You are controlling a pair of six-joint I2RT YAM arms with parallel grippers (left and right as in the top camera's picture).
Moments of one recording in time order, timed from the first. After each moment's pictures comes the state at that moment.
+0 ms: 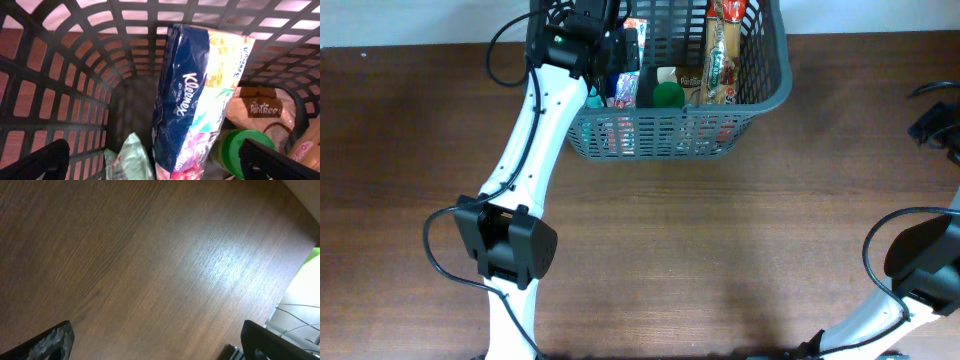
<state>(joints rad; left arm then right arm) -0.35 2.20 2.34 -1.01 -0.21 -0.33 -0.49 2.02 2.12 -1.56 0.34 0.48</state>
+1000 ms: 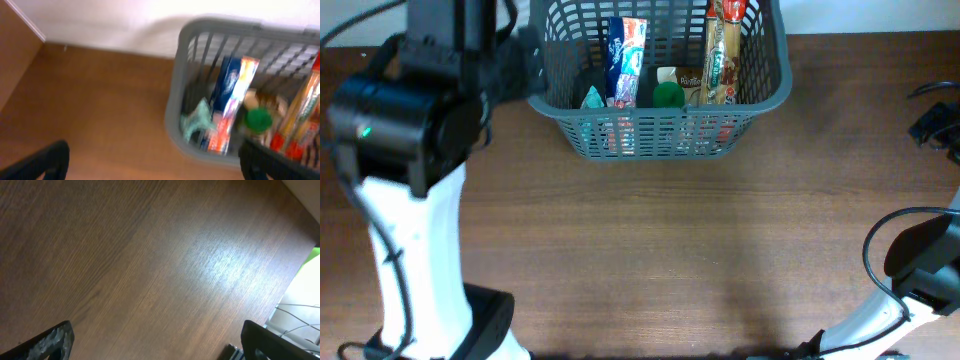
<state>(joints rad) -0.27 1.81 2.72 -1.66 -0.35 -0.31 -0.49 2.02 2.12 -1.56 0.34 0.48</state>
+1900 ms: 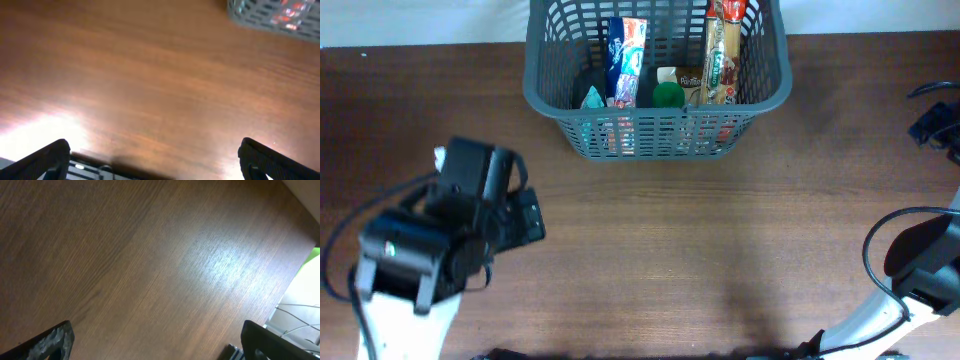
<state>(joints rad) -0.27 1.16 1.55 -1.58 -0.26 -0.50 -0.49 2.02 2.12 -1.56 0.34 0.48</state>
